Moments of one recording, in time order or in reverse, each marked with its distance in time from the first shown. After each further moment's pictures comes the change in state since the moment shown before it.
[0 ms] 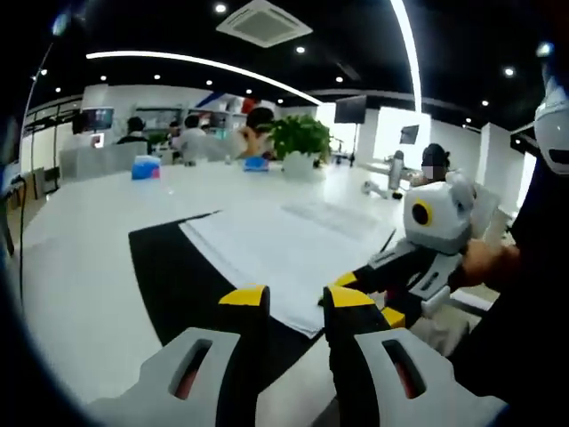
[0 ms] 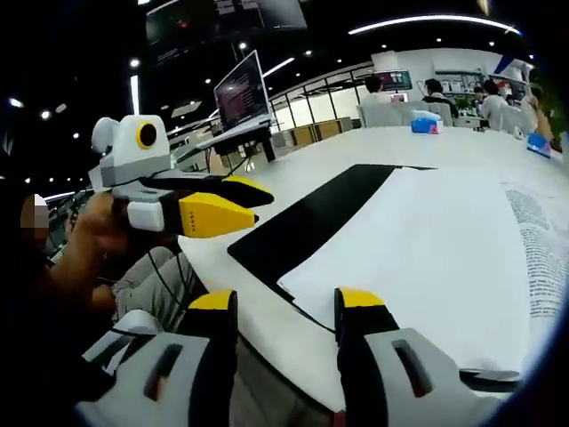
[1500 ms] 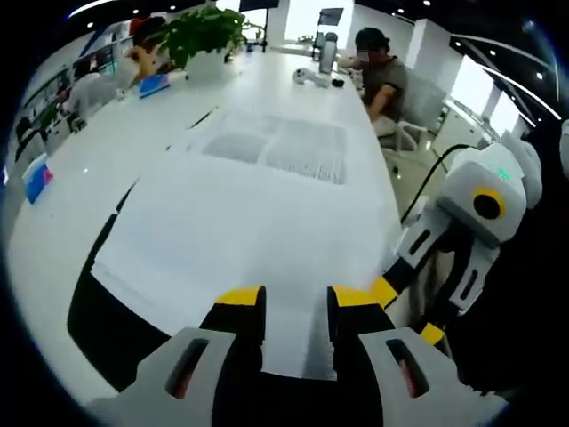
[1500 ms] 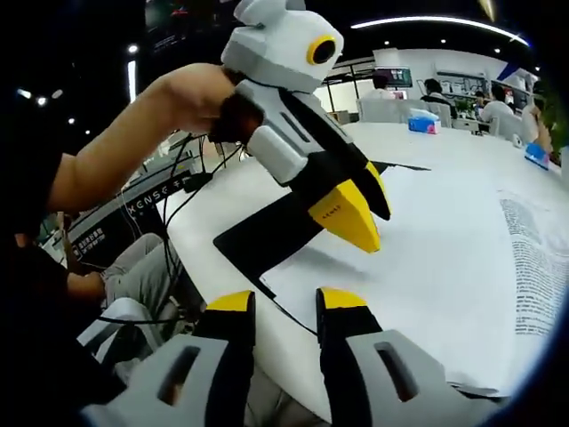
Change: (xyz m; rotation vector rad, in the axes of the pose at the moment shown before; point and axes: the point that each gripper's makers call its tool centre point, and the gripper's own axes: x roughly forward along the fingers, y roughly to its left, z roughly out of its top) left arm 0.109 -0.006 -0.012 0.252 0.594 -0.393; right arm -0.001 -0.011 -0.004 -0.082 0.049 -0.053
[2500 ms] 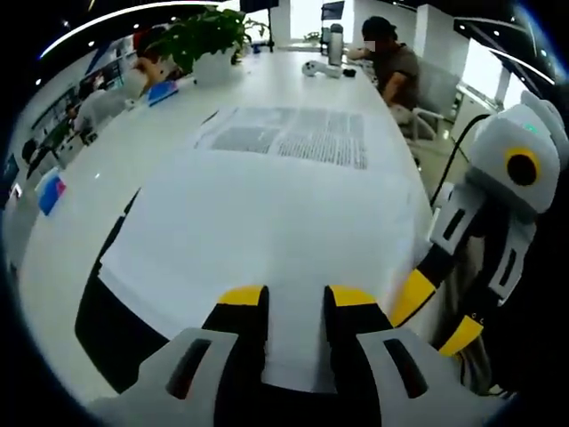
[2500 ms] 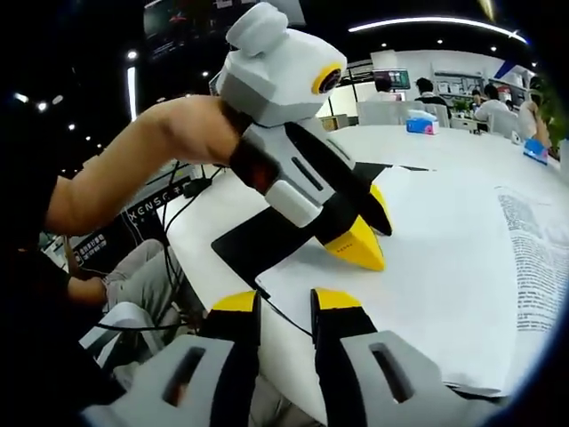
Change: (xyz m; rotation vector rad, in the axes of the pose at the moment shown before) left arm 0.013 0.011 -0.014 0.058 -0.036 0.123; right arm -0.001 -0.006 0.000 0.030 -0.031 0.009
